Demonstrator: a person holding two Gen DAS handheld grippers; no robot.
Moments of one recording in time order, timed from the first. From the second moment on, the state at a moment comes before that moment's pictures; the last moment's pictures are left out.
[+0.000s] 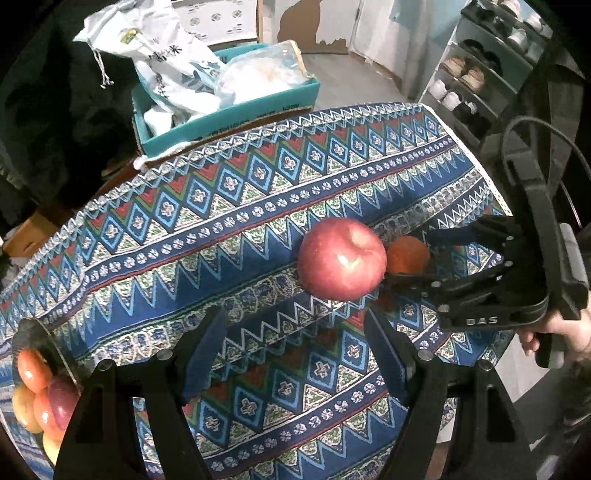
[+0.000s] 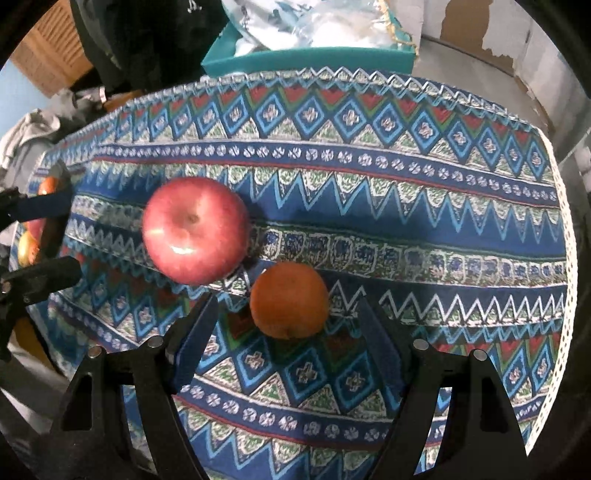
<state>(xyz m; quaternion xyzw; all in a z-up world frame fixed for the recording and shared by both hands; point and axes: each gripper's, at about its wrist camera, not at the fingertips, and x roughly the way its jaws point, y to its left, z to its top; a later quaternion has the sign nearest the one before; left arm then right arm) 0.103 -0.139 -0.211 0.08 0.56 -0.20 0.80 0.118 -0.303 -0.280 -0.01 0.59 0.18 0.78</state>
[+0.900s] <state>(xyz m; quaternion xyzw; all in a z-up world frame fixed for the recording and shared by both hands) 0.138 -0.187 -0.267 0.05 0.61 -0.25 0.75 0.130 -0.366 -0.269 0.07 0.58 0.13 0.80</state>
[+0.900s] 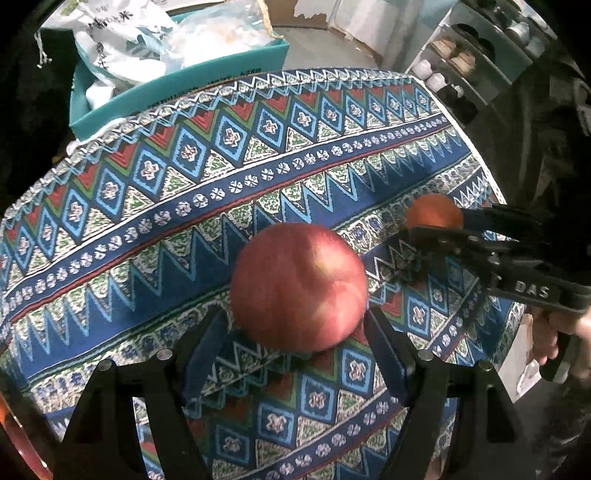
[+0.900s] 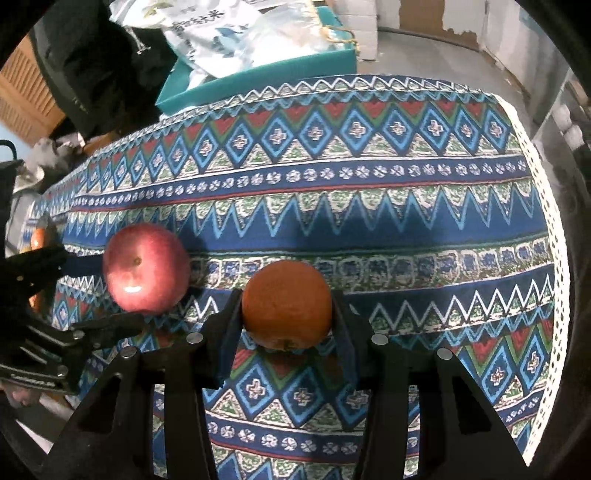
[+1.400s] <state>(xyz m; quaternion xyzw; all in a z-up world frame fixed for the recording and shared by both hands) 0.146 -0.211 -0.282 0.07 0.60 -0.25 0.76 0.131 -0.368 -0.260 0.08 0.57 0.14 0.81</state>
